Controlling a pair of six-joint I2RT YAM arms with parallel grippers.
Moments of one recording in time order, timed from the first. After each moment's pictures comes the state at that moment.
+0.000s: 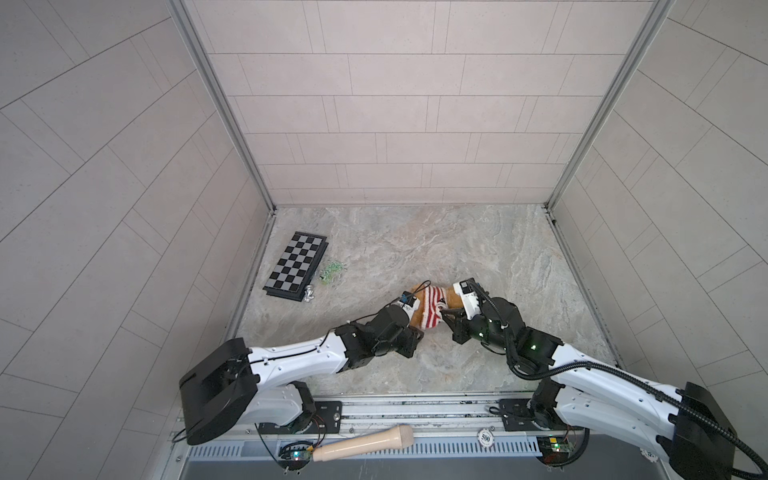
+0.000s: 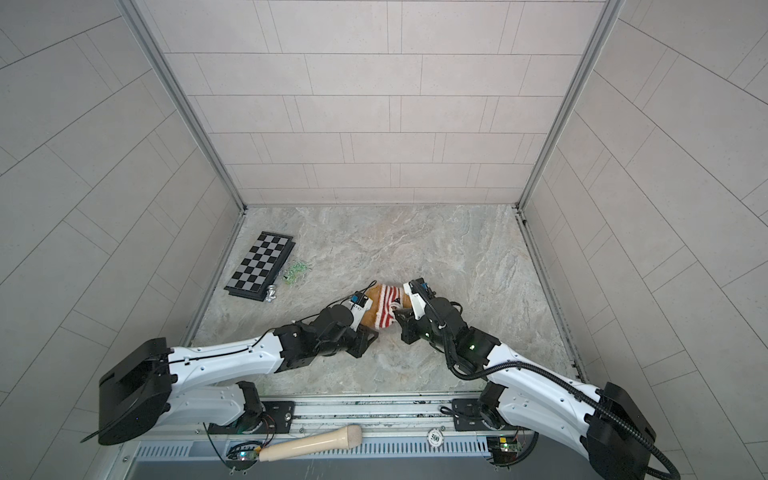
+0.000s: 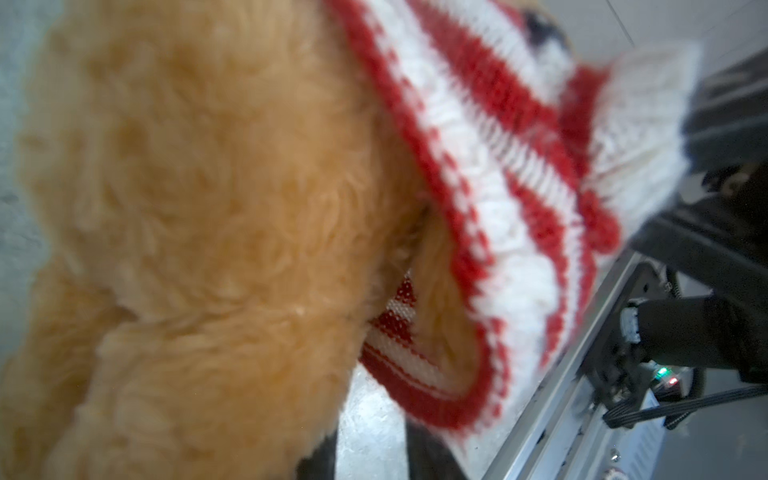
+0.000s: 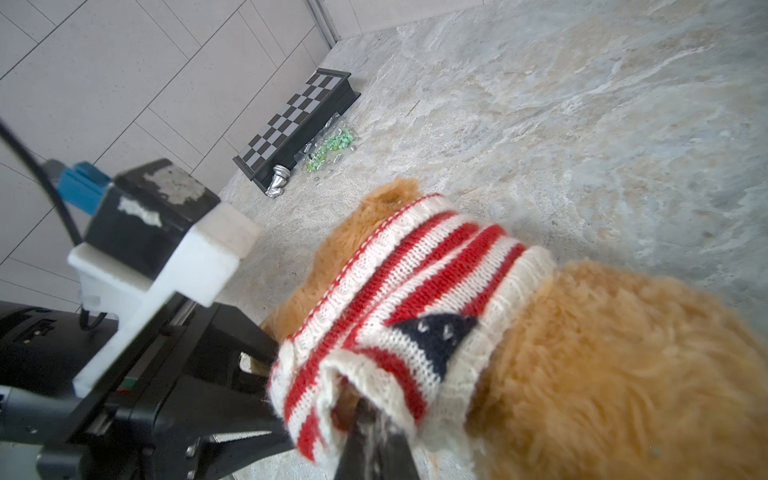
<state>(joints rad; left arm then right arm) -1.02 1.26 0.58 -0.03 0.00 -0.56 0.78 0.90 0.44 0.02 -0.07 0.49</state>
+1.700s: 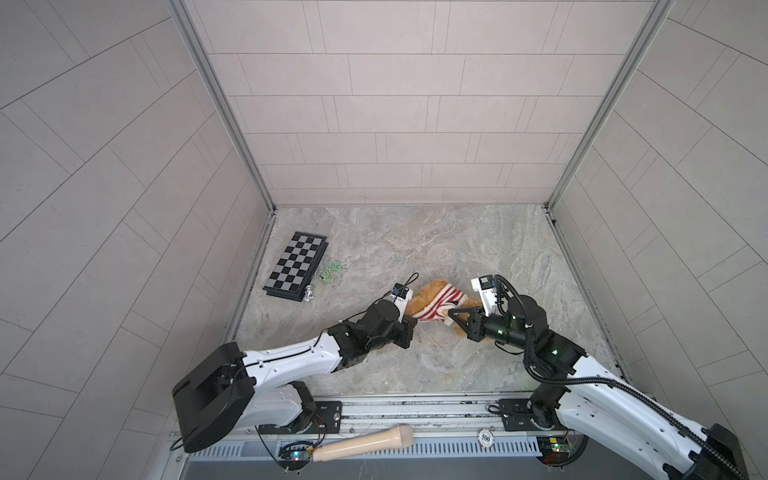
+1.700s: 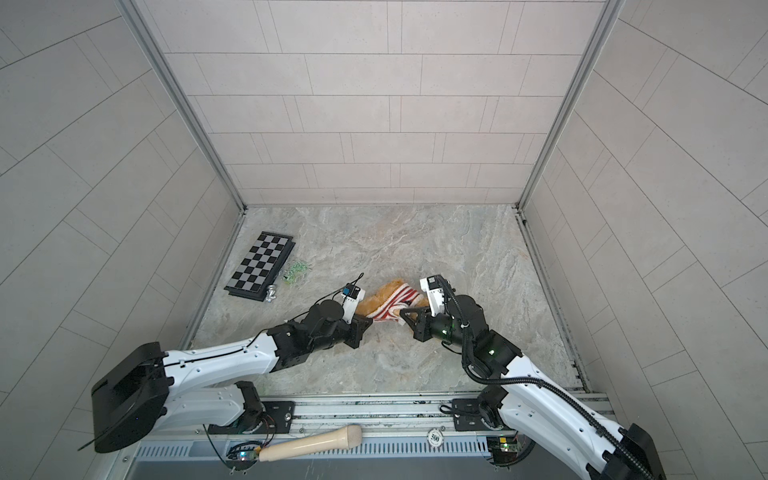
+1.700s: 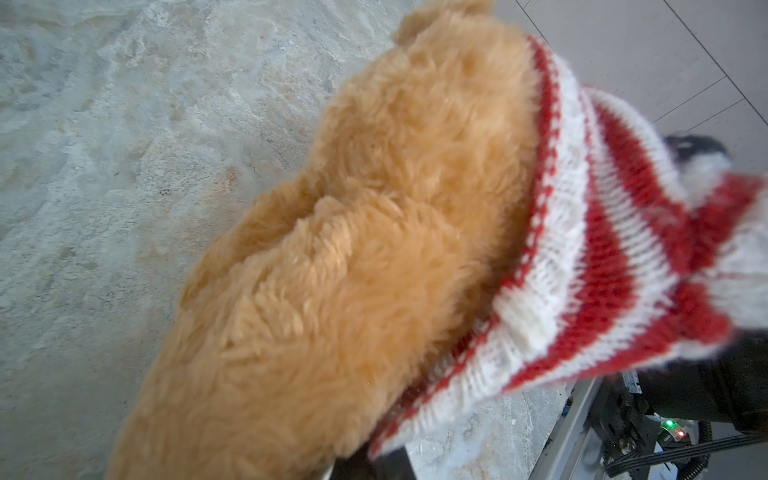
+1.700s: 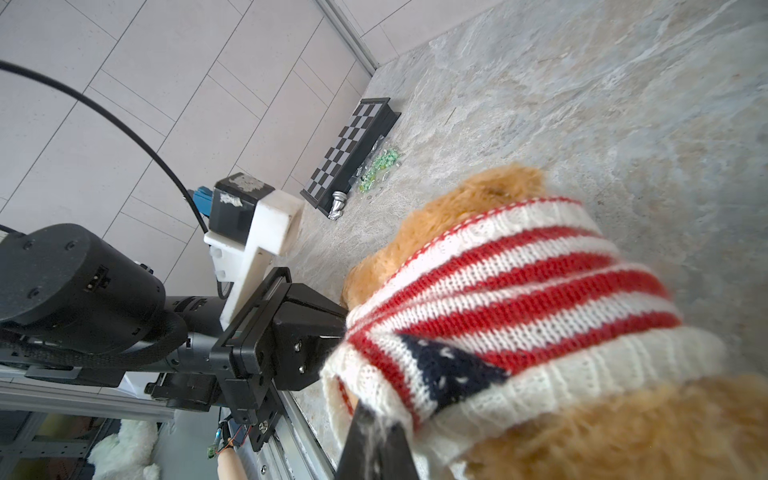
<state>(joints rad) -0.94 1.23 0.53 0.09 -0.01 -0.52 0.62 0.74 0.42 -0.03 -0.33 0.65</state>
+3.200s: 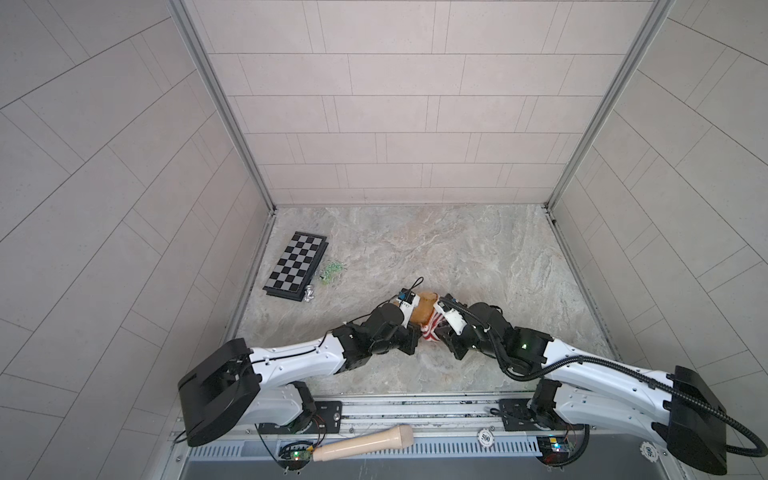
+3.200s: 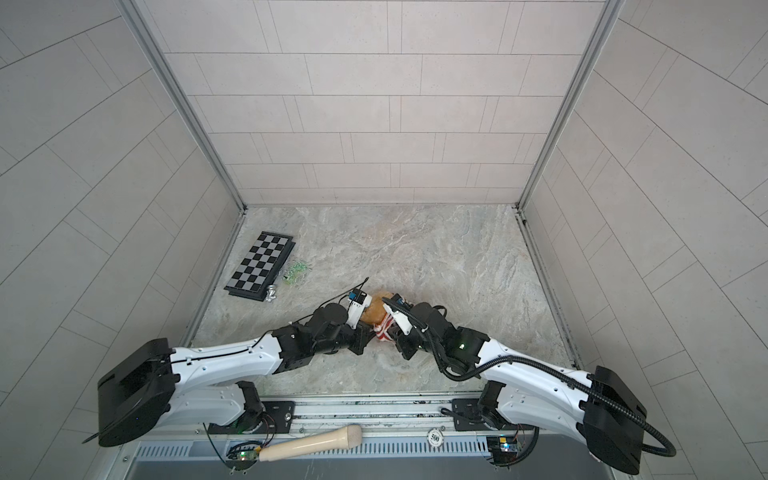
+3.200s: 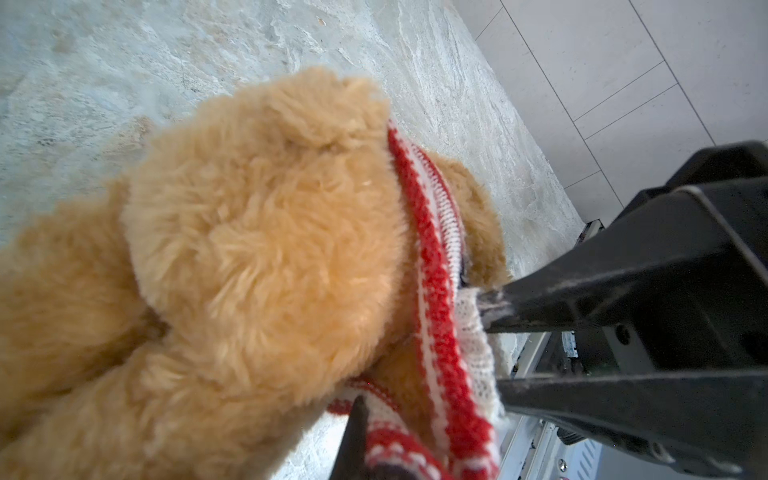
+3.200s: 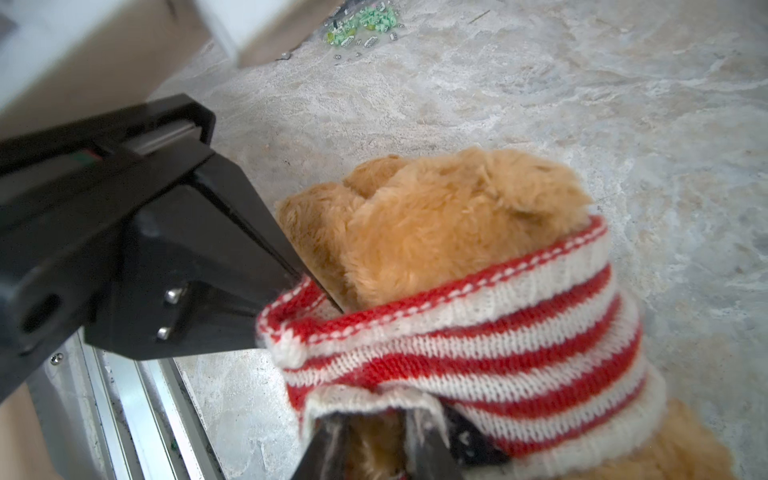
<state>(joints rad) -1.00 1.26 0.53 0.14 0.10 -0.59 0.90 0.98 0.51 -0.19 -0.03 0.16</state>
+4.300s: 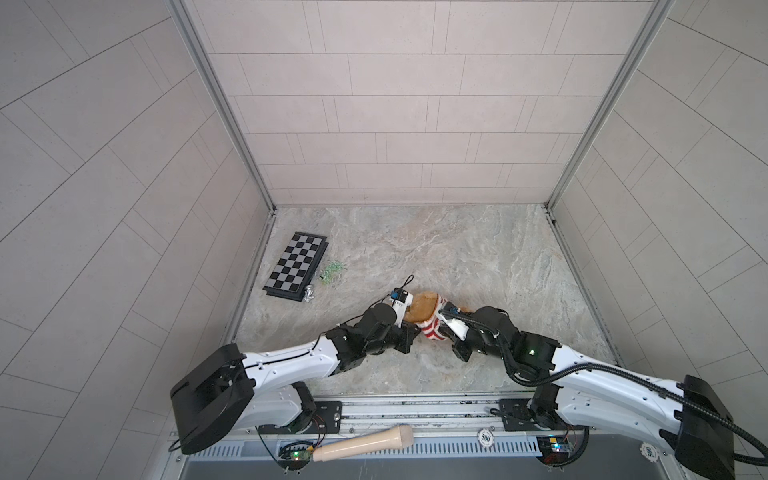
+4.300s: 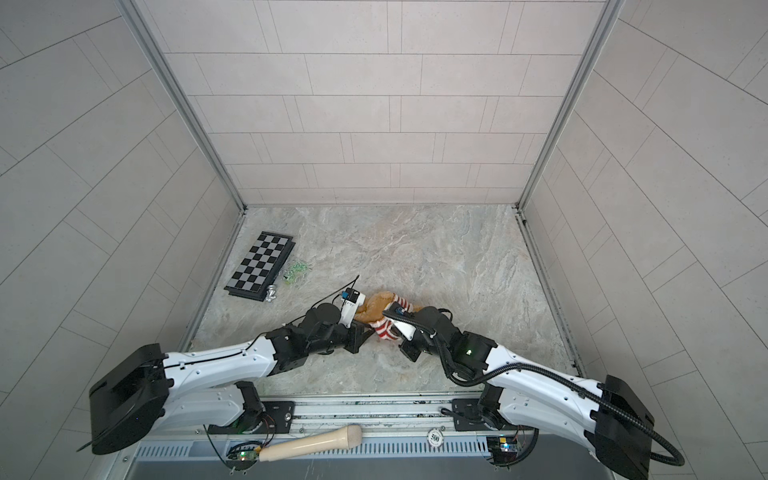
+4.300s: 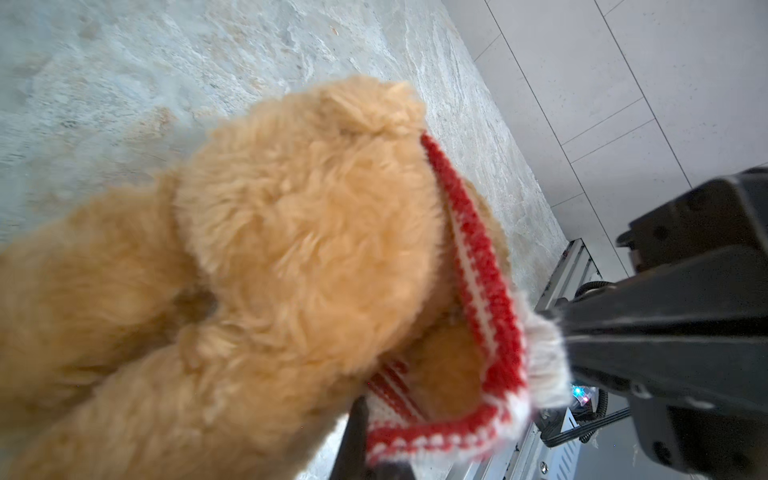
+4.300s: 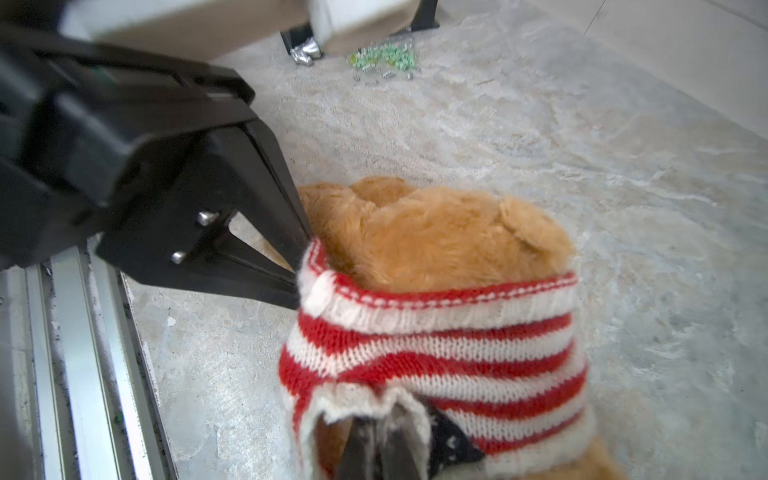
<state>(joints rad) -0.94 1.20 0.48 0.16 0.11 -0.63 0.91 0.86 0.47 -0.16 0.00 -0.04</state>
